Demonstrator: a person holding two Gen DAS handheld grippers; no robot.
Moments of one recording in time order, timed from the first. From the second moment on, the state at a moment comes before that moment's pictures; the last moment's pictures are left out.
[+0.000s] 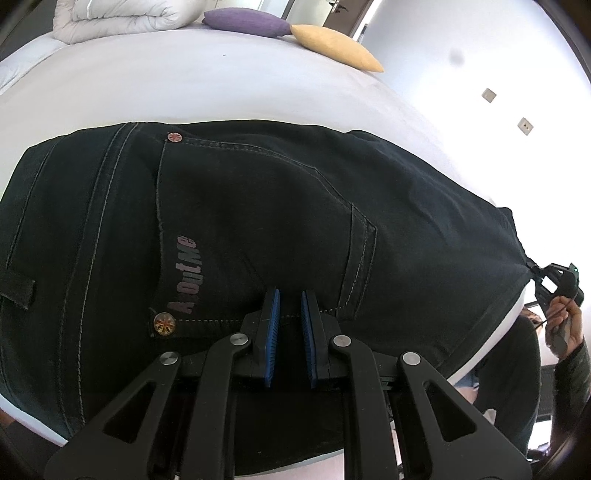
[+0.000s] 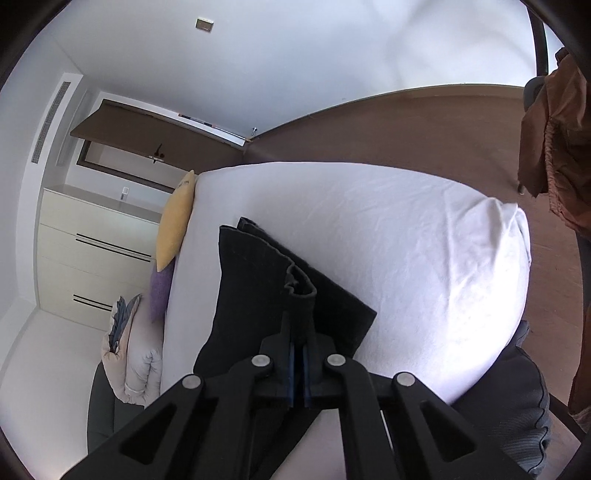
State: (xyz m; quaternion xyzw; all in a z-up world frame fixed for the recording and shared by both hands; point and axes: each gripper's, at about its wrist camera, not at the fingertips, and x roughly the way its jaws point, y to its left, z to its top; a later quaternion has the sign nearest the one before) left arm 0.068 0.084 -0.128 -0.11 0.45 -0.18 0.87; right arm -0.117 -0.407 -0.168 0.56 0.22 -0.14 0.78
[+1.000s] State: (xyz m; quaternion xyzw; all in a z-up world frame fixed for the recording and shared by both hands) left arm 0.068 0.080 -0.130 -0.11 0.45 -0.18 0.87; right arm 0.042 -0.447 -0.095 0.23 0.38 0.00 0.90
